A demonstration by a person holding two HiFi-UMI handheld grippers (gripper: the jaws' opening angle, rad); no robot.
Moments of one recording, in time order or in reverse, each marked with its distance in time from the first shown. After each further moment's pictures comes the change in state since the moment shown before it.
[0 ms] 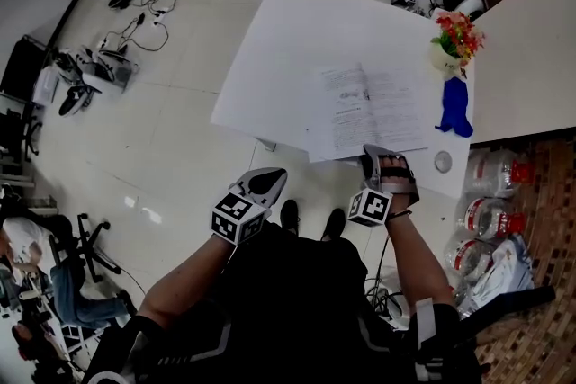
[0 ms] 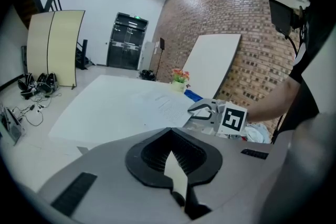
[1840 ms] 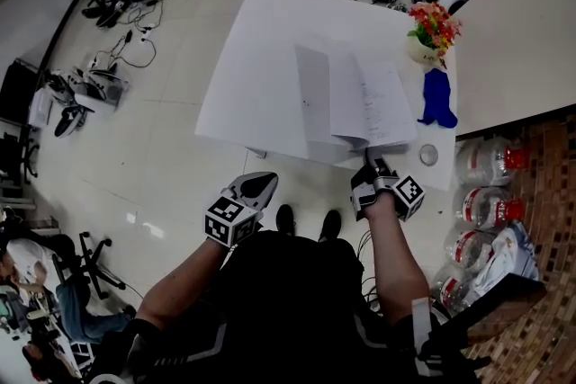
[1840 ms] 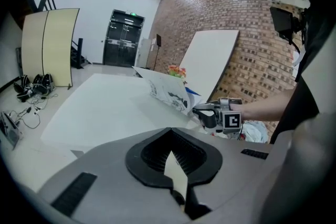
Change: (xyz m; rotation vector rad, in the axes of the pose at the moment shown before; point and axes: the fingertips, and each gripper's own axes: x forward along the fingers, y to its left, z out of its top) left arm 0.018 -0.015 0.003 0.020 0.033 -0.023; right arm -0.011 -0.009 -0.091 2.857 -0.549 0.225
